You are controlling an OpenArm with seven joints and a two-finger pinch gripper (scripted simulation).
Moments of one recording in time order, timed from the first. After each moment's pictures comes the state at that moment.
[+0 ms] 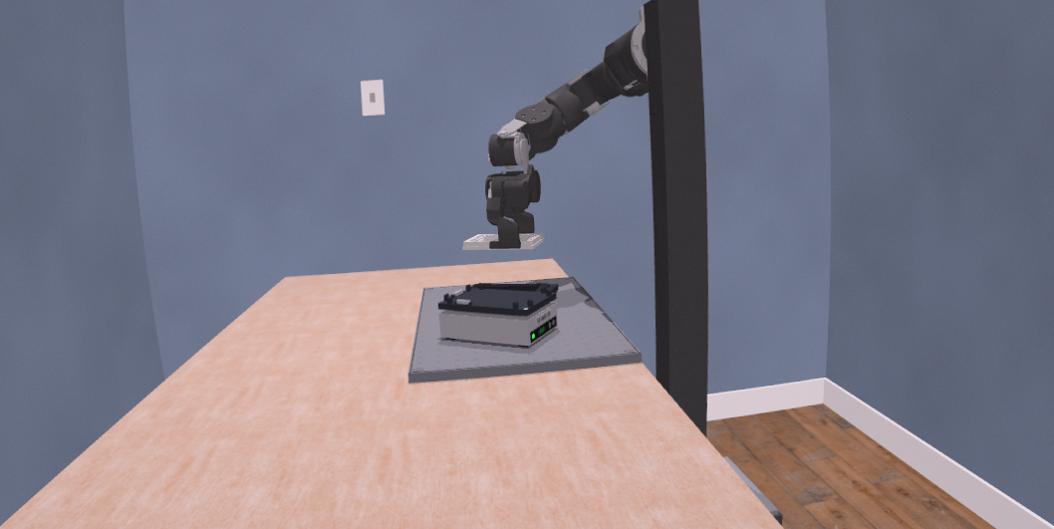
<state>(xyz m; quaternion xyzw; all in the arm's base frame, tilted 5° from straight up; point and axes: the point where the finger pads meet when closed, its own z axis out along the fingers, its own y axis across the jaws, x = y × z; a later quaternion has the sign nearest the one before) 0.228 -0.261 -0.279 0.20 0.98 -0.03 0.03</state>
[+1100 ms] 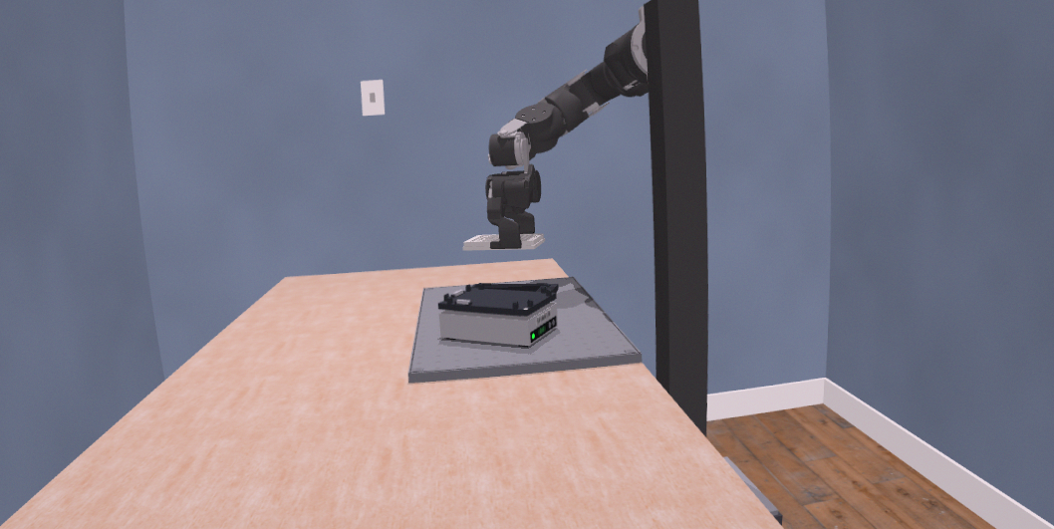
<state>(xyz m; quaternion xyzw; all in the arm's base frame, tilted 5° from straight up) 0.228 -0.254 -0.279 0.19 0.98 -0.02 0.03</state>
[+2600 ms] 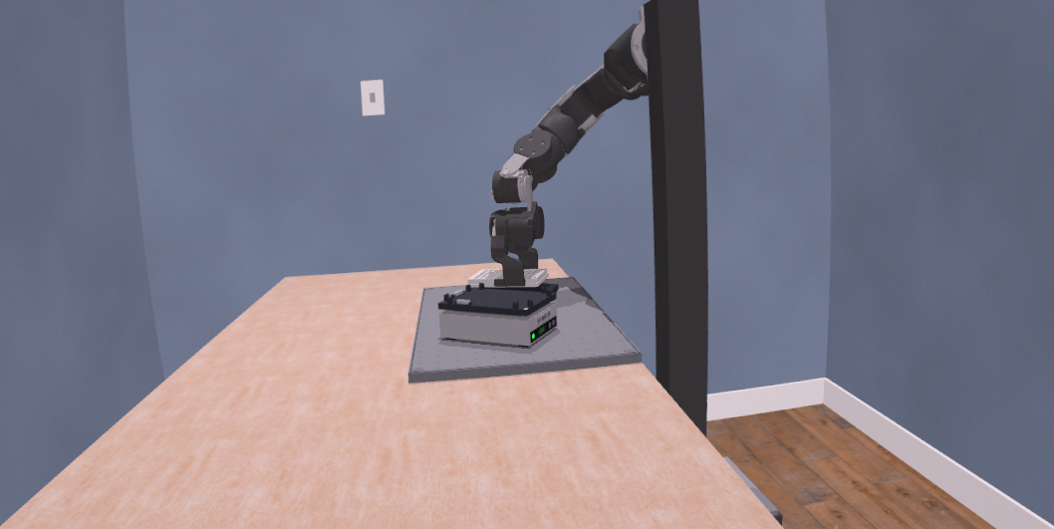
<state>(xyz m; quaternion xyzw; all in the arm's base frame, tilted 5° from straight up) 0.230 -0.254 -0.343 0.19 0.98 -0.03 0.03</state>
